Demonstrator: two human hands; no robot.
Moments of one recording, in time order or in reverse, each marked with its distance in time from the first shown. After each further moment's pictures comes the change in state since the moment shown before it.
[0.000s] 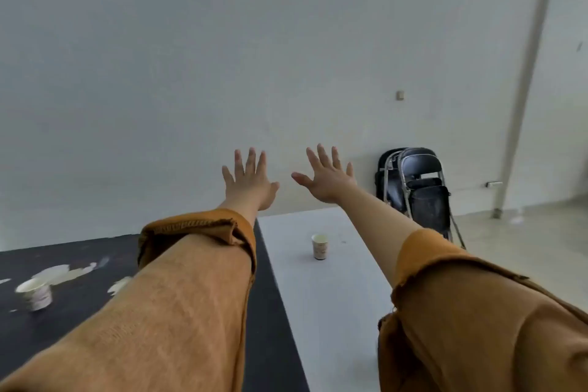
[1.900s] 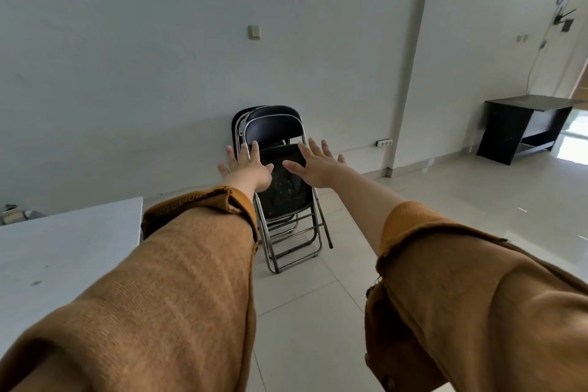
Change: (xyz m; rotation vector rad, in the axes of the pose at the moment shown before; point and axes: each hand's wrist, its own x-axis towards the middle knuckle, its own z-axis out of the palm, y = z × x) left_hand 0.278 0.895 0.313 -0.148 -0.327 0.053; right_hand 0.141 0.956 -0.073 -0.038 -0.161 0.217
